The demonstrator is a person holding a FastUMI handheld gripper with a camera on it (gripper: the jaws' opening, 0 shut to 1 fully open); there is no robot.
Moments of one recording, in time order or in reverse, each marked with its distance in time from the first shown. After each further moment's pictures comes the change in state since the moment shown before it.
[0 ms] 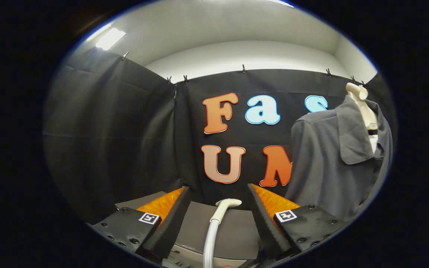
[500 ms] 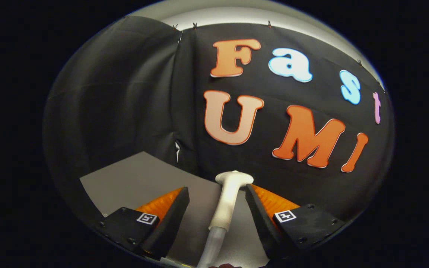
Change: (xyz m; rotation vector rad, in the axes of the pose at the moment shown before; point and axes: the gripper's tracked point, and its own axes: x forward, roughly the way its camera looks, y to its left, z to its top) arm 0.164 0.007 -0.150 -0.111 0.447 -0.006
